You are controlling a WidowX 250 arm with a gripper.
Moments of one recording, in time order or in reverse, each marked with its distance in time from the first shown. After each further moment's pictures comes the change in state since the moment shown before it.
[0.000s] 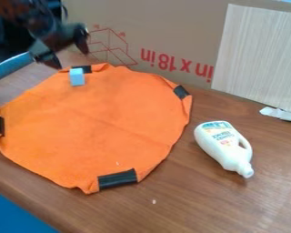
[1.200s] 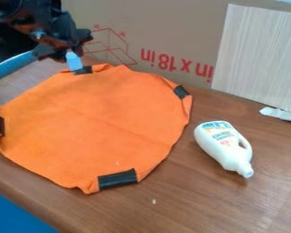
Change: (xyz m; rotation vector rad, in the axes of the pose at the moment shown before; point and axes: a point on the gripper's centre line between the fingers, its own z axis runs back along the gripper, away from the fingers) arm -0.002 -0.006 -0.013 0.035 -0.175 -0.080
